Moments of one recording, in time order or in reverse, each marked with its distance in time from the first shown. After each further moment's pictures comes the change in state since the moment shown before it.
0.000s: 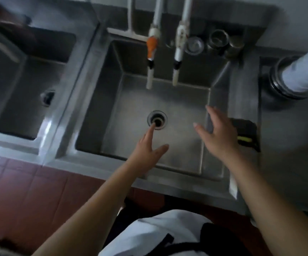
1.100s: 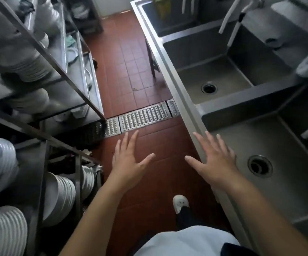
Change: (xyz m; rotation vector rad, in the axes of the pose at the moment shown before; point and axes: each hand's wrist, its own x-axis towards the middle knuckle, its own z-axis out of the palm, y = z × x) left_hand -0.292 -0.437 -0.569 -0.161 1.045 -0.662; right_hand -0.074 -0.724 0.467 -0.396 -0.684 -1.009
